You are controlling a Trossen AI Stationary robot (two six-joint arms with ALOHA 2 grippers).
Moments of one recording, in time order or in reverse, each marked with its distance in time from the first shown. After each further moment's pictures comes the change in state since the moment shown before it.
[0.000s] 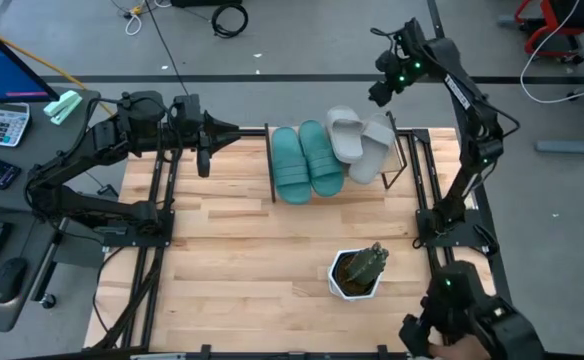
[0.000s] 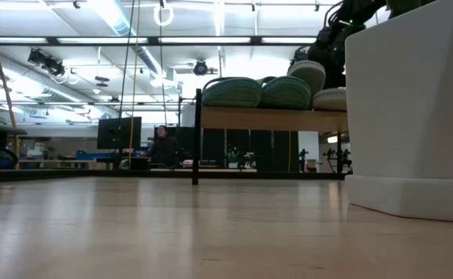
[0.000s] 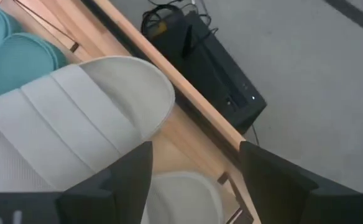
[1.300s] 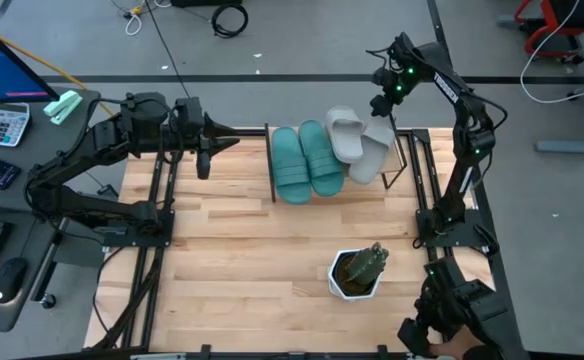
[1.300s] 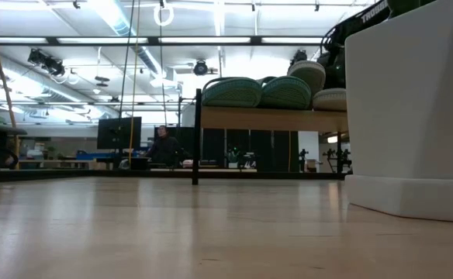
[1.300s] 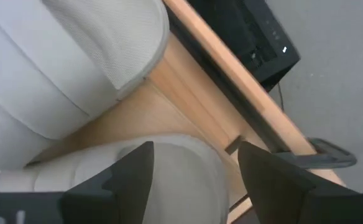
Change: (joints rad) left arm 0.000 0.000 0.000 -0.054 0.001 0.001; right arm -0.037 0.109 -0.048 -0.118 -0.029 -0.135
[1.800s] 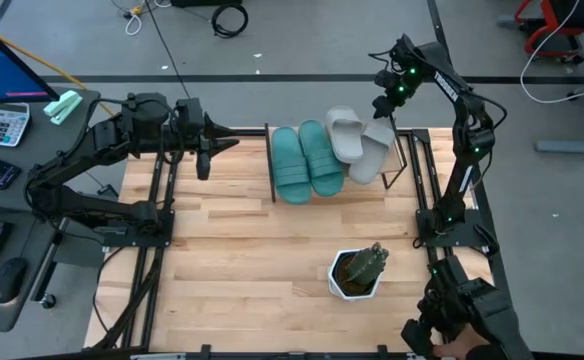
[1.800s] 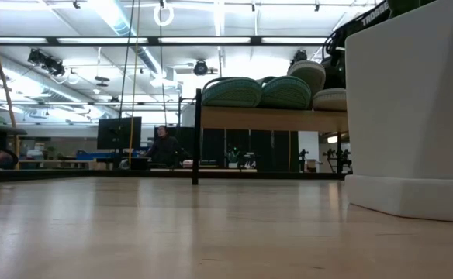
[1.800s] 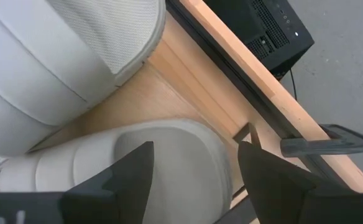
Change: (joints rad) left arm 0.000 0.000 0.000 -0.016 0.000 -0.001; right arm -0.022 0.013 0.000 -0.050 -0.028 0.000
